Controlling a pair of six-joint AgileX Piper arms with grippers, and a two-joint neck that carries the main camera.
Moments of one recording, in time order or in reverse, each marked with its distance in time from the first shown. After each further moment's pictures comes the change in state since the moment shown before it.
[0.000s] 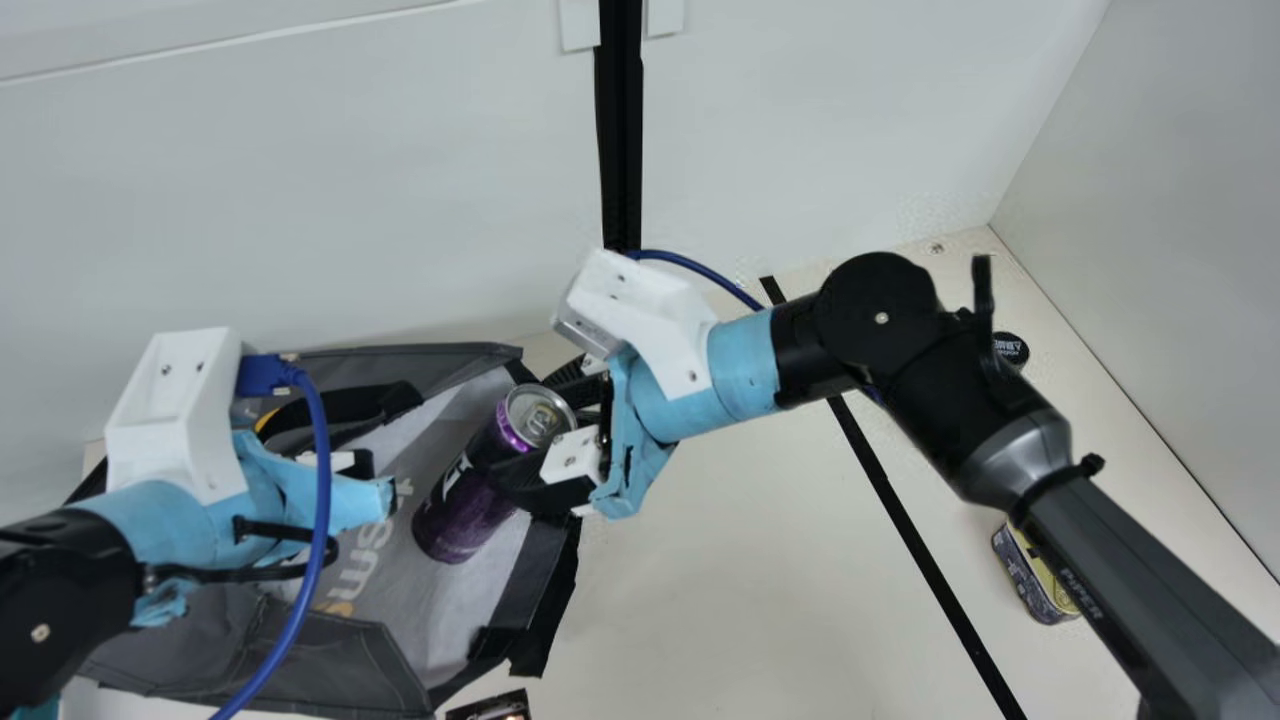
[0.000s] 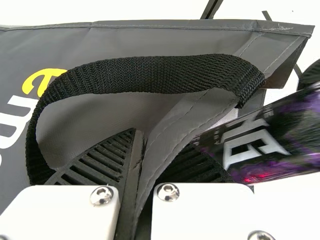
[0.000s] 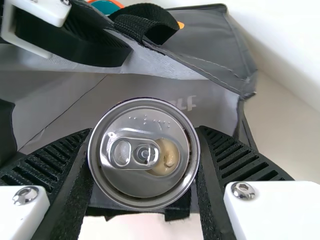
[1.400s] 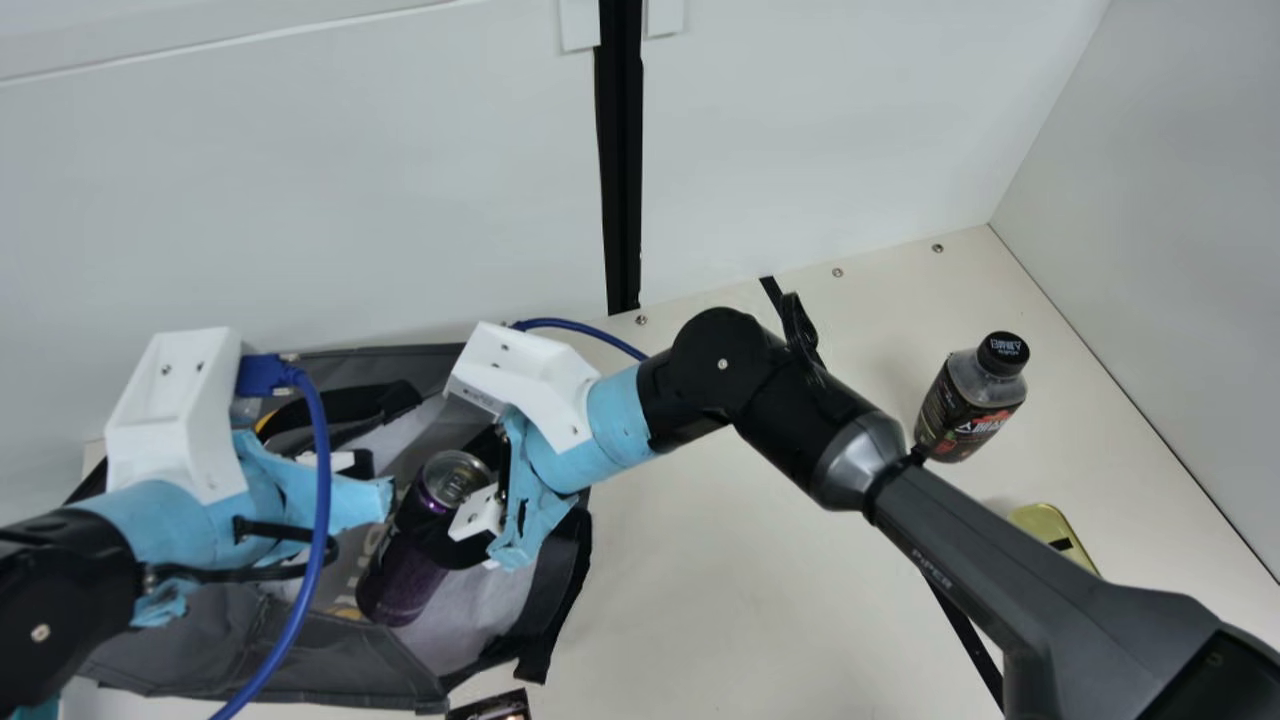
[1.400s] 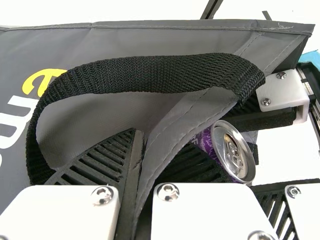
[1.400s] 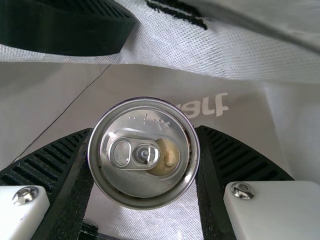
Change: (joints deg) left arm 0.0 0.0 0.0 0.0 0.0 0.0; right arm 10.3 8.5 -0.3 -1.1 -7.3 2.1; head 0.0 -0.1
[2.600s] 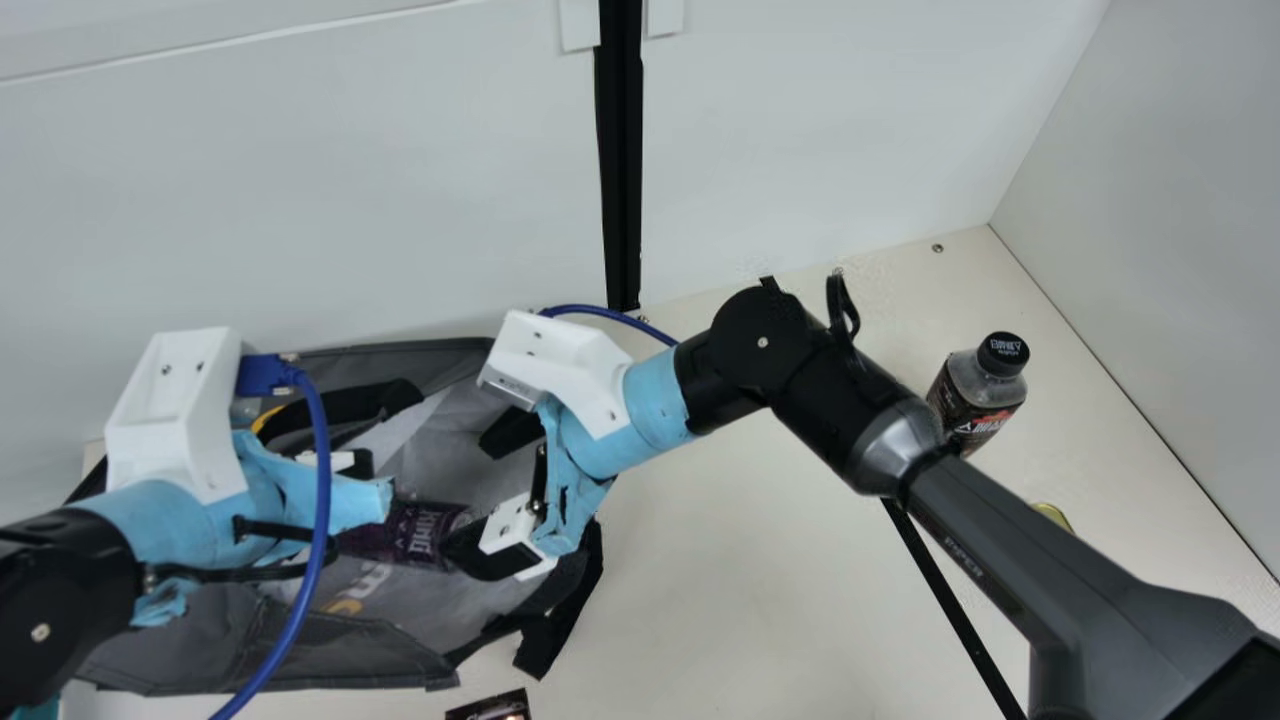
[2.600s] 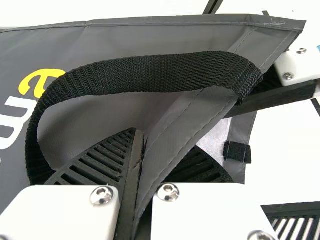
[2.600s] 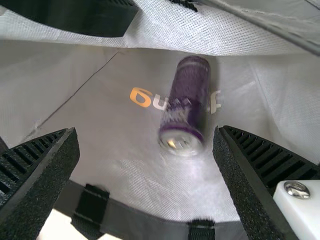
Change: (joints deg) left arm 0.0 0.0 0.0 0.0 0.0 0.0; right arm -4.9 -1.5 -0.1 0.3 5.8 -5.0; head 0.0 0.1
